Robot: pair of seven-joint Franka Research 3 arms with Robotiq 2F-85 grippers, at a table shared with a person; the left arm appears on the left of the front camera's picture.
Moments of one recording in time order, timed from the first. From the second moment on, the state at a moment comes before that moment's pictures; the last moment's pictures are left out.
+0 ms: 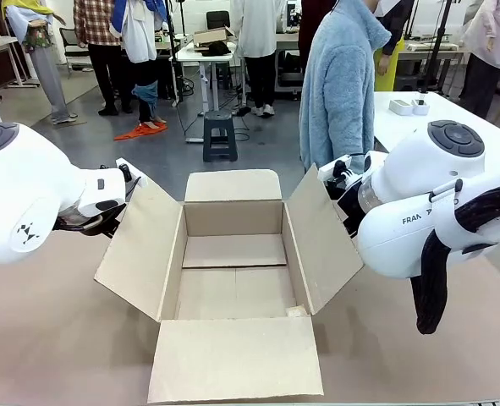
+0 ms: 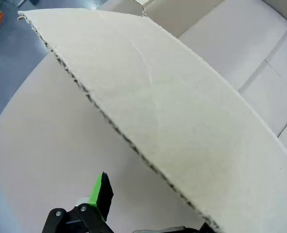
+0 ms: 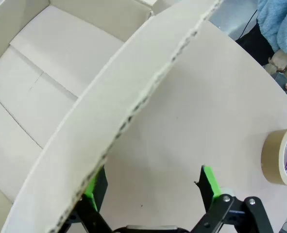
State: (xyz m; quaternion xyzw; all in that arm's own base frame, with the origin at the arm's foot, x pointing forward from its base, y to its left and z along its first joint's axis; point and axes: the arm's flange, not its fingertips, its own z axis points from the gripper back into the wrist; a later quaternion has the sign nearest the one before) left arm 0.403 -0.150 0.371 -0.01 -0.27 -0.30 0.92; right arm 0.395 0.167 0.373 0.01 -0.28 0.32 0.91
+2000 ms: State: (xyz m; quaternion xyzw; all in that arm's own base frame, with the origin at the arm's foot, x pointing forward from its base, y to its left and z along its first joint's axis) left arm 0.406 -0.073 0.643 0.07 -0.16 -0.33 0.93; right arm 0.327 0.198 0.661 -0.04 -0.23 0.20 0.95
